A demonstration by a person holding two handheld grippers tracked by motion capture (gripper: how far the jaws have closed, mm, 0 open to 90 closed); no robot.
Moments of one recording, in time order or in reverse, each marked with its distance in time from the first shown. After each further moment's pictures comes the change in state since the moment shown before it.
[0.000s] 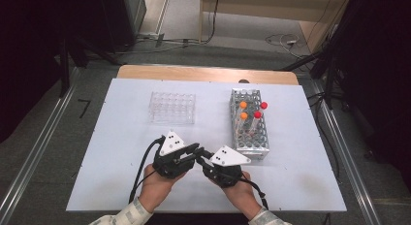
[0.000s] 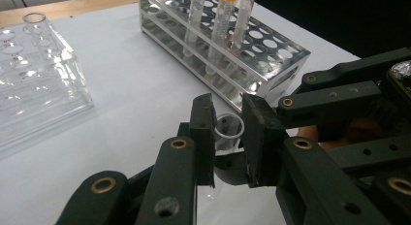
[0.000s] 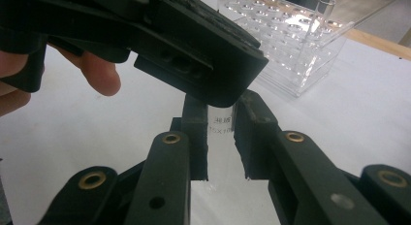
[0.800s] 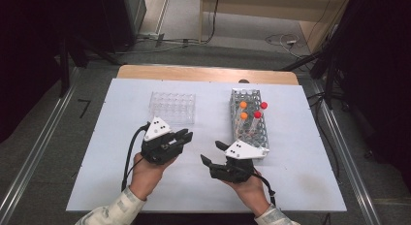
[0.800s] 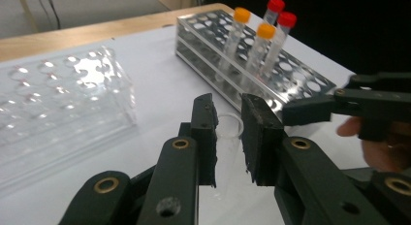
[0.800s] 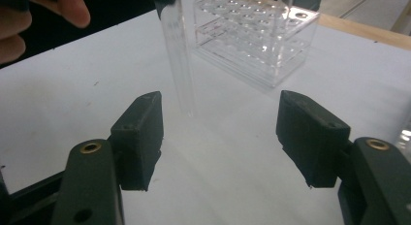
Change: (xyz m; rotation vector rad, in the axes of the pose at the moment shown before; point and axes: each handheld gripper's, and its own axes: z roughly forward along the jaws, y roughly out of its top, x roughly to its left) left arm 0.034 0.027 -0.019 -0.071 0.074 -0.046; right arm -0.027 0.000 -0.022 -0.002 -0.008 0.087
